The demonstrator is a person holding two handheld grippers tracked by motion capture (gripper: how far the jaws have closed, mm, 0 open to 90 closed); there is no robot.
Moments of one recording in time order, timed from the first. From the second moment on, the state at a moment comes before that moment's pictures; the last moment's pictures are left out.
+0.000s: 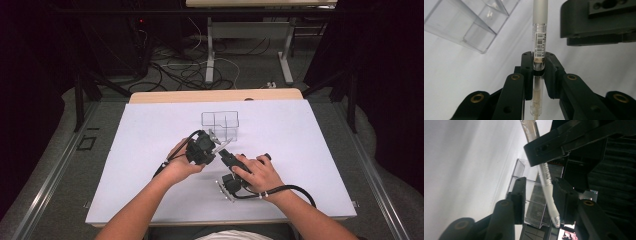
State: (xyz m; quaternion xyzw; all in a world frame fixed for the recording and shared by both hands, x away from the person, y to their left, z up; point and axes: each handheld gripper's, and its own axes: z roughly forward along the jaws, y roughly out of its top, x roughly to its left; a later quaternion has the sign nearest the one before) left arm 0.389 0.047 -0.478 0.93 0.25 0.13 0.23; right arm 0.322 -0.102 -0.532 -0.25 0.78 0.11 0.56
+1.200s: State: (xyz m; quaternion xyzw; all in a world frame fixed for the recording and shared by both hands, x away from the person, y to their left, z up) left arm 0.420 0.087 -0.441 0.83 0.34 0.14 0.42; right arm 0.349 -0.121 -0.540 0.07 0.87 0.32 0.36
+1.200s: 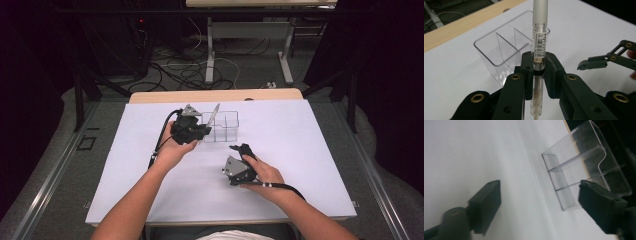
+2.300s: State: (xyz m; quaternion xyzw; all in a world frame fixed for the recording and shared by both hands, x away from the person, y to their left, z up) left arm 0.478 0.085 -0.435 0.71 0.42 0.20 0.53; right arm 0.378 -0.154 -0.539 0.33 0.83 0.41 0.15
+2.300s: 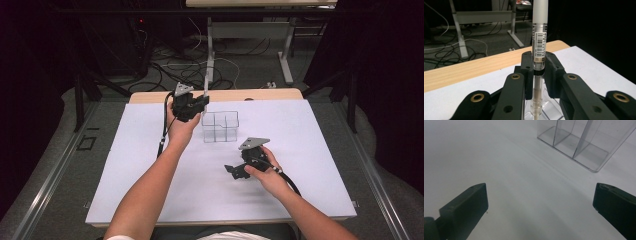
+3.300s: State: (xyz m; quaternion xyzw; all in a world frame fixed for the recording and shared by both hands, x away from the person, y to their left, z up) left arm 0.479 0.081 -0.471 0.74 0.46 0.16 0.47; right arm 0.375 -0.158 -0.543 0.35 0.83 0.41 0.13
